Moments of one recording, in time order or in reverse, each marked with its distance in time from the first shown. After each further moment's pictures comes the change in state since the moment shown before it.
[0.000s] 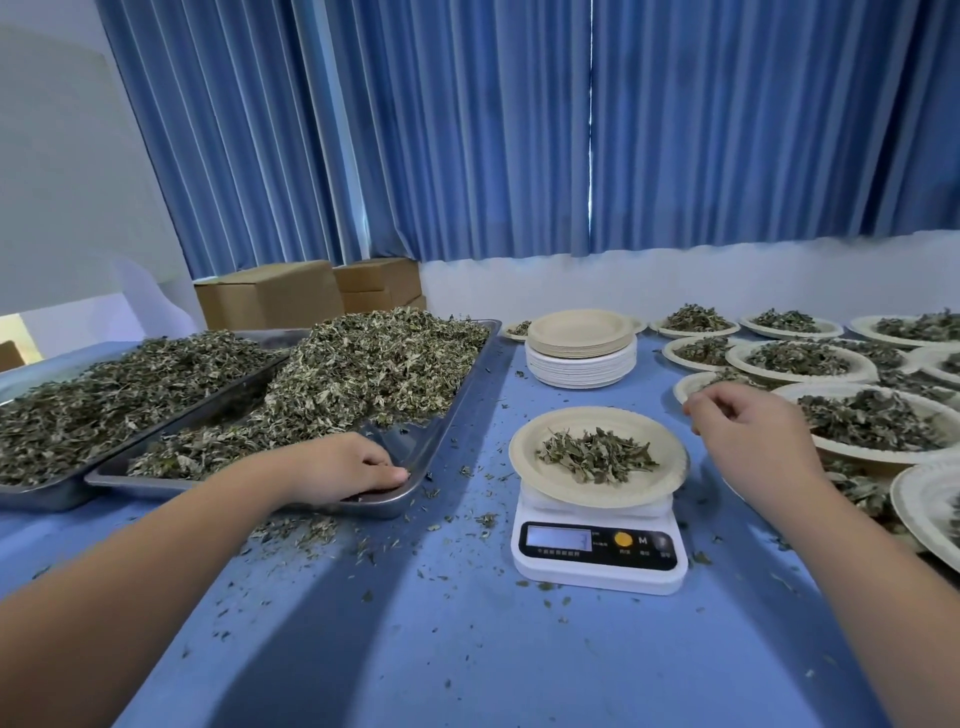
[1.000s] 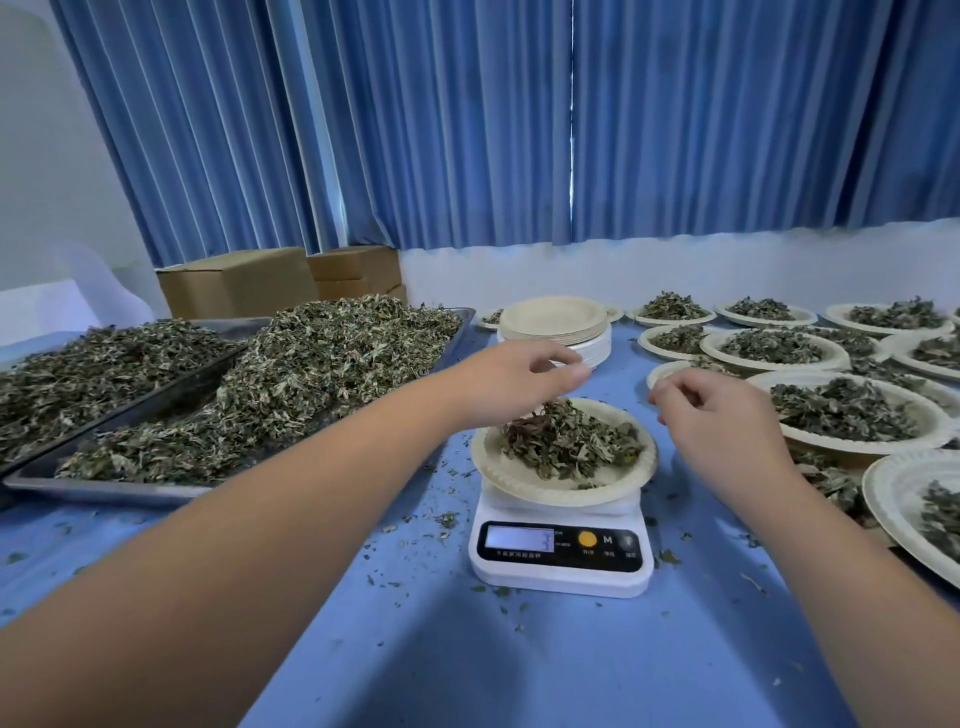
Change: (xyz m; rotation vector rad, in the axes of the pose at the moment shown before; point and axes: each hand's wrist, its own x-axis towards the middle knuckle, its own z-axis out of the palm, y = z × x) left_hand 0.053 0.180 0.004 -0.322 0.184 0.396; right_hand 0.008 0.006 0.004 -0.011 0.003 -0.022
